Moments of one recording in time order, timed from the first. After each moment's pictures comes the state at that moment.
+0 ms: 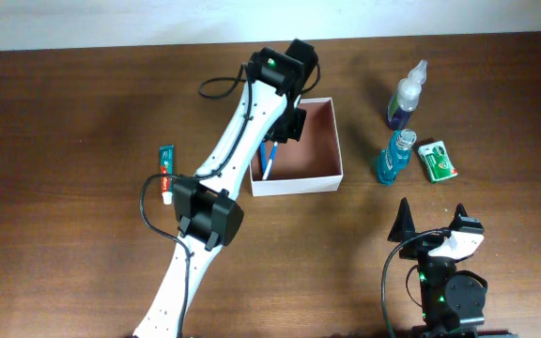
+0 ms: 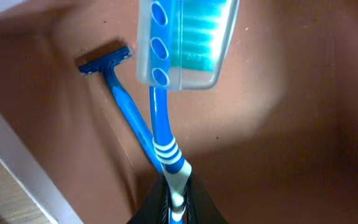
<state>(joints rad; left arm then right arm) -0.55 2.68 2.86 -1.67 -0.03 -0.23 0.05 0.01 0.01 -0.06 0.16 0.18</state>
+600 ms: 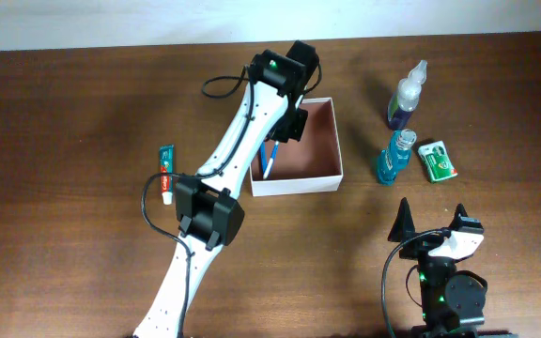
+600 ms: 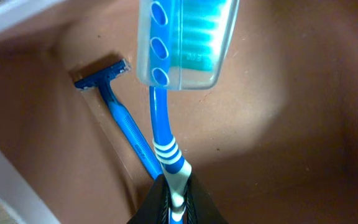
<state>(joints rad) -0.55 2.70 2.84 -1.64 -0.03 -0.20 0.05 0.01 0.01 -0.06 0.16 0.18</state>
